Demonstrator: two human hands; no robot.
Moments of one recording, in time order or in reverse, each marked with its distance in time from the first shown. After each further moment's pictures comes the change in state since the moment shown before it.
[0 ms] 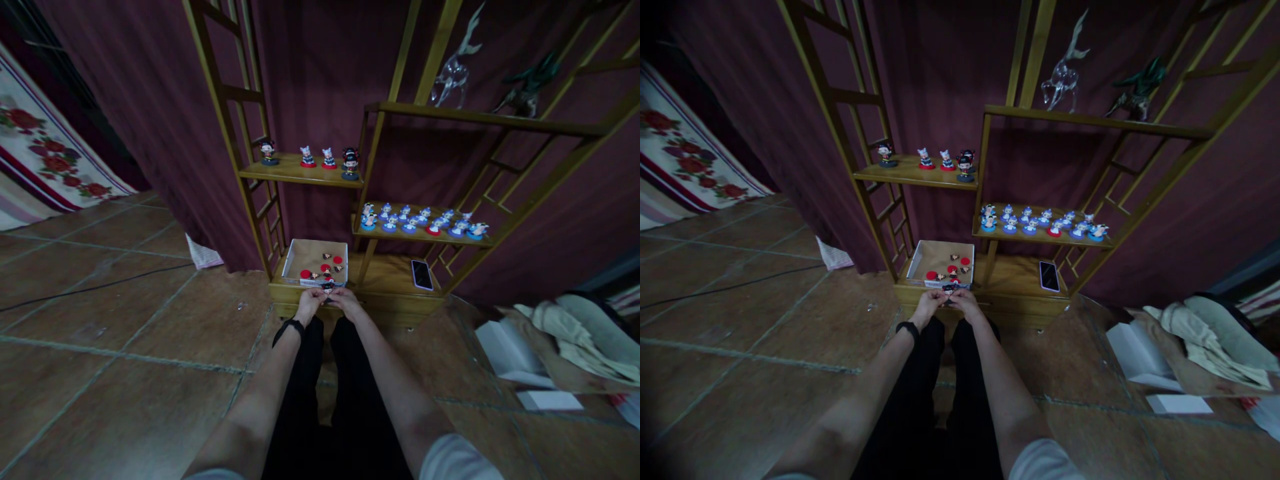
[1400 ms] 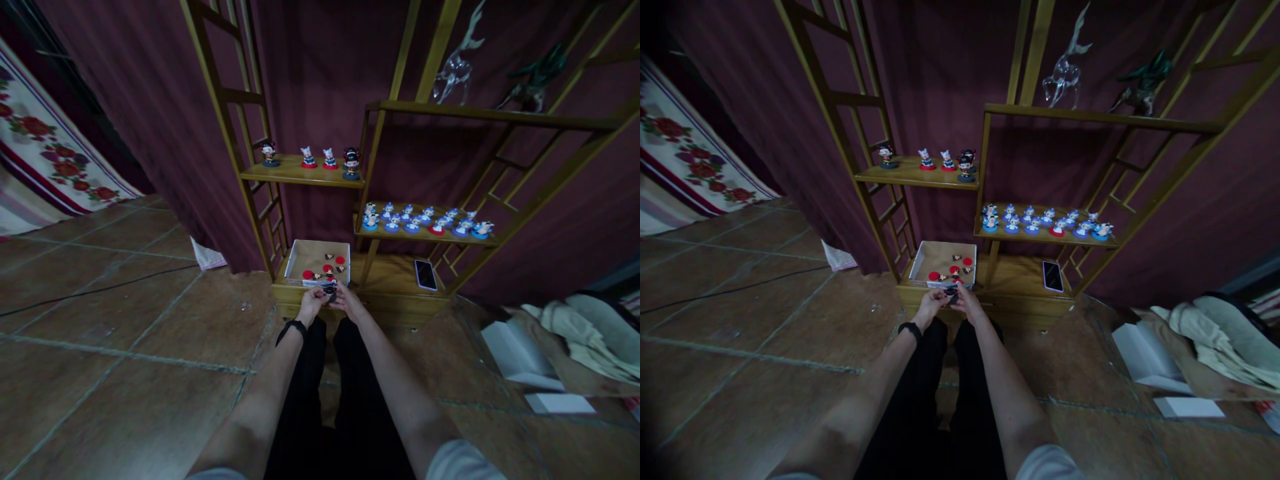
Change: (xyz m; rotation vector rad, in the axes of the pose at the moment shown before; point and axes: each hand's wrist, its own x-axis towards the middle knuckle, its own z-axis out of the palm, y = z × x) left_hand -0.001 0.003 0.002 -0.015 0.024 0.019; right_hand -0.008 -0.017 0.007 0.035 -0.010 0.119
